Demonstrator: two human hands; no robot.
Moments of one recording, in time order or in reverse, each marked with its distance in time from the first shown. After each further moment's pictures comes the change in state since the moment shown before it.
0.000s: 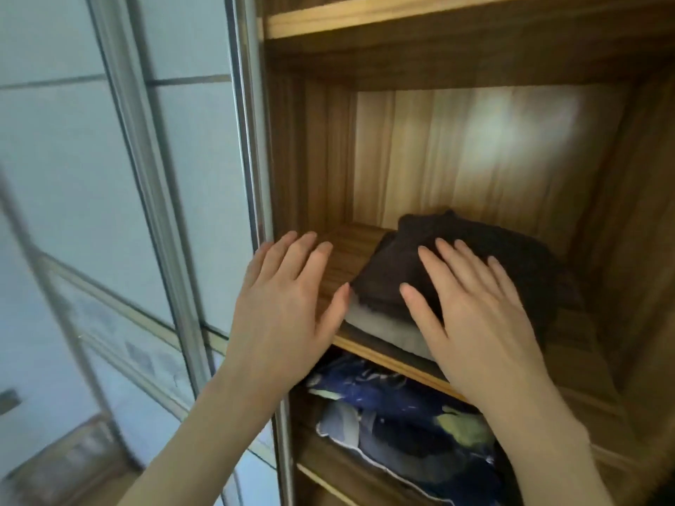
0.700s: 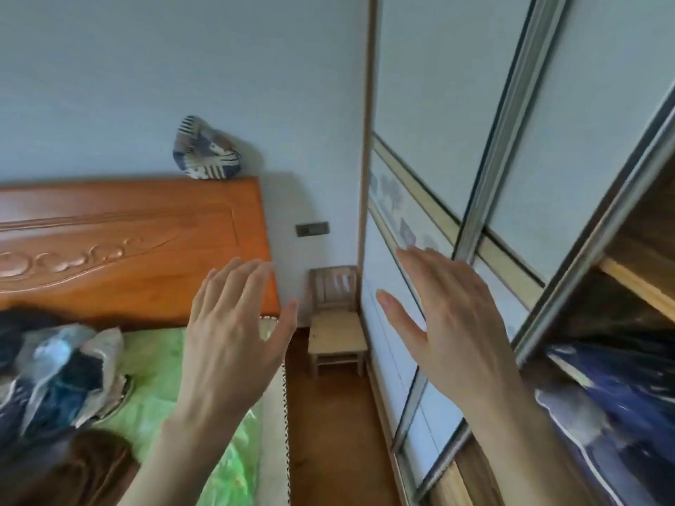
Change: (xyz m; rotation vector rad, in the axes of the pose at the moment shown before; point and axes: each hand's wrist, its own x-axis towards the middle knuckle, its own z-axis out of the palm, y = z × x) left_hand -0.298 -0.073 -0.142 0.570 -0.020 -0.858; right_hand -0.085 -0.231 0.087 0.701 -0.151 -0.799
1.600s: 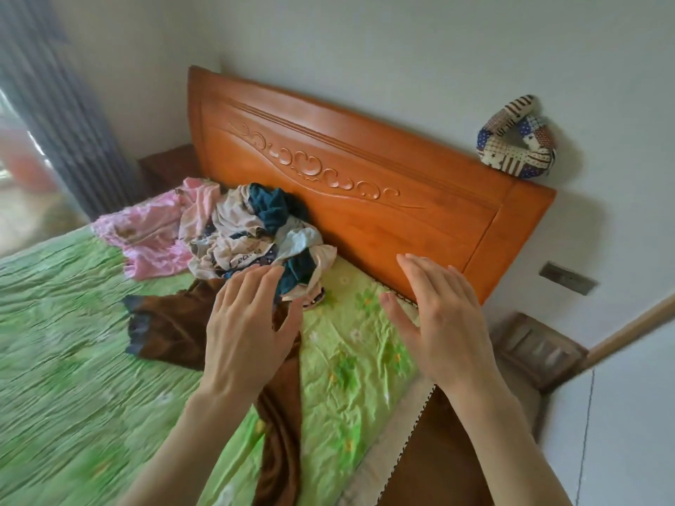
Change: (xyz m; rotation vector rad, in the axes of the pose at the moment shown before) left_hand -0.125 -0.246 -0.056 0.422 0.232 -0.675; right_hand 0.111 -0.270 0.195 0.439 -0.285 -0.649
